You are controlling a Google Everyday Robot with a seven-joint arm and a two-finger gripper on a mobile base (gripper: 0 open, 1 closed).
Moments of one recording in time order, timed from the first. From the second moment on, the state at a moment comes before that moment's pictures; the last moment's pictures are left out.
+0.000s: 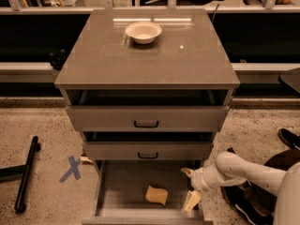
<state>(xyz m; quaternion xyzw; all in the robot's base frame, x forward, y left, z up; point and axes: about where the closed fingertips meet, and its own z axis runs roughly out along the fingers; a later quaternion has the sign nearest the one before) 0.482 -0.146 0.334 -0.61 0.71 0.27 0.23</state>
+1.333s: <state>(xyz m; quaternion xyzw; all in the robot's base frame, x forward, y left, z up) 0.525 -0.111 0.229 -0.61 0.69 0.25 0.29</state>
